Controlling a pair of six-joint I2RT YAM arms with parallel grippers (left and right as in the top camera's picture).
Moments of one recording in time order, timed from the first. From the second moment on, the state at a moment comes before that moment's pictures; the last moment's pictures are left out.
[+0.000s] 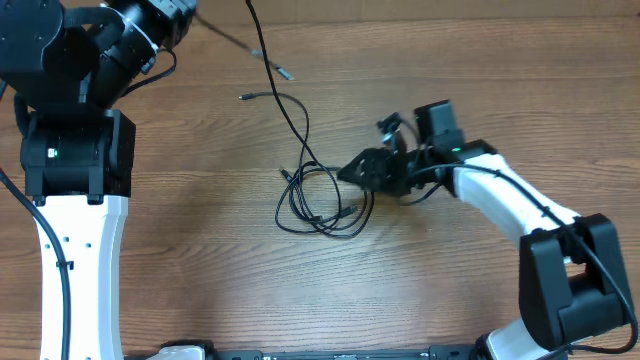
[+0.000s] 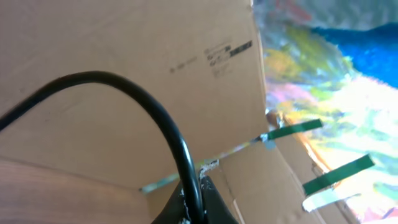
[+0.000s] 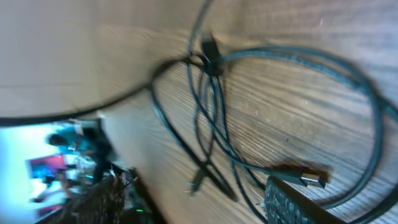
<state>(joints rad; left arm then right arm) 0.00 1.40 1.70 -0.13 0.58 -1.20 0.31 1.75 1.05 -0.41 -0.84 0.40</state>
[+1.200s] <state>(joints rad) 0.41 1.40 1.71 -0.03 0.87 -1.32 -0.01 1.83 1.04 -0.57 -0.28 0.60</state>
